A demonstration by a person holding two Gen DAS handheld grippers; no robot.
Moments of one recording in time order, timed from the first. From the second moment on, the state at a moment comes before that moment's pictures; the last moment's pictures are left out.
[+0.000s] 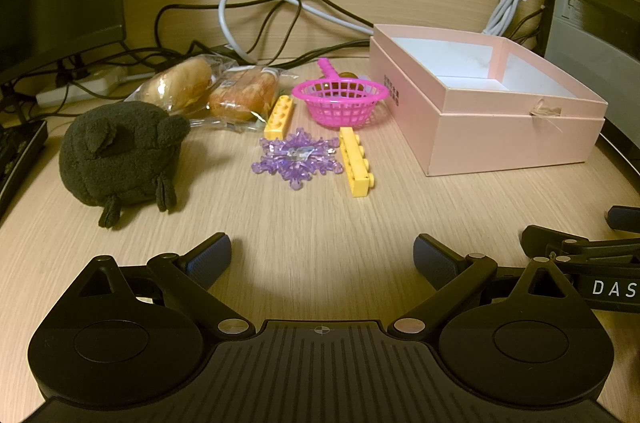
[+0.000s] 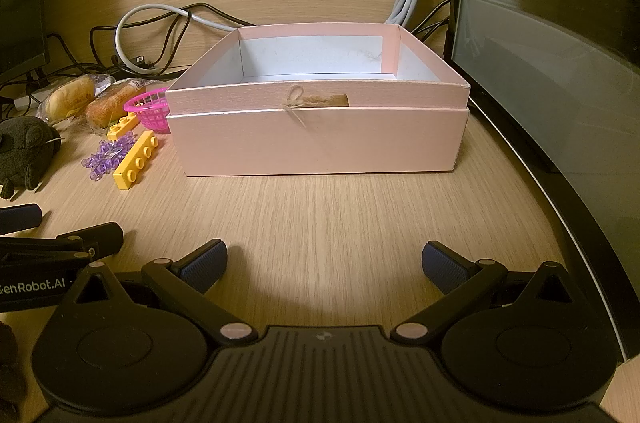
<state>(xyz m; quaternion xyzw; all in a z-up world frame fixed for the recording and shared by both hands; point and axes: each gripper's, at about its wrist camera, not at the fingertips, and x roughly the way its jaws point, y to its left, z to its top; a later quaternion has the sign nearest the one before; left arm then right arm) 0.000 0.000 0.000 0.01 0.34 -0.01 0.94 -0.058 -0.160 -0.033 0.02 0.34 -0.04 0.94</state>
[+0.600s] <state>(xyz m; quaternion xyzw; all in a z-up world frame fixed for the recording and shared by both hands) -0.016 0.029 0.034 0.01 0.32 -0.03 0.95 -0.054 -0.167 -0.027 0.01 0.37 0.00 0.93</state>
